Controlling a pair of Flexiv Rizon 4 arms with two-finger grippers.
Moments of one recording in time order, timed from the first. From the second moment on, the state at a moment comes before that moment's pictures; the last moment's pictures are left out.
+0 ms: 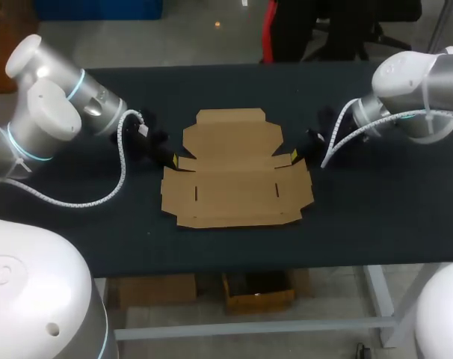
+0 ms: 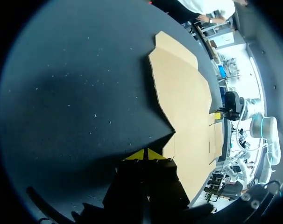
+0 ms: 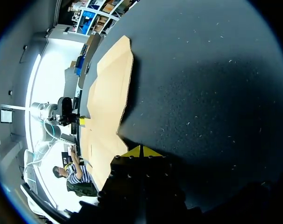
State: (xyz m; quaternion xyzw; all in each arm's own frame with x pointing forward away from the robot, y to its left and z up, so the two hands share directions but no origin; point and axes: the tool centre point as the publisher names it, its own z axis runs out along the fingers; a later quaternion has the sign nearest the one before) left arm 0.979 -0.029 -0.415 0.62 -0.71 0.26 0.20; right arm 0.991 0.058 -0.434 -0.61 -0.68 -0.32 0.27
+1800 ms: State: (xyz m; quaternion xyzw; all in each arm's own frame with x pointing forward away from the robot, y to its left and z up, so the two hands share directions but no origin) left arm 0.969 -0.045 -0.406 0.62 -0.71 0.28 0.17; right arm 0.992 0.074 -0.419 -0.62 -0.67 -0.31 0.26
